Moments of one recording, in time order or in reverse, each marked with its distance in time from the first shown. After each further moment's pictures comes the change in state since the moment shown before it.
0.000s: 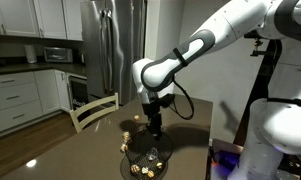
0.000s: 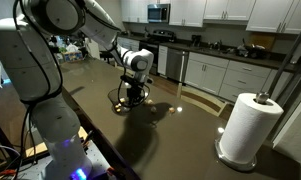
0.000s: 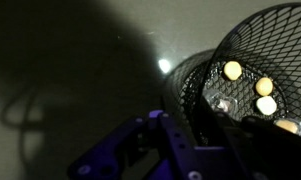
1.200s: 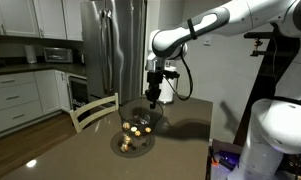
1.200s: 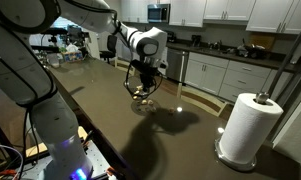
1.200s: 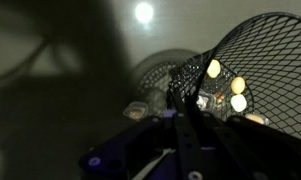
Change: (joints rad) arm -0.067 -0.171 -0.128 0.087 0.088 -0.010 -0.085
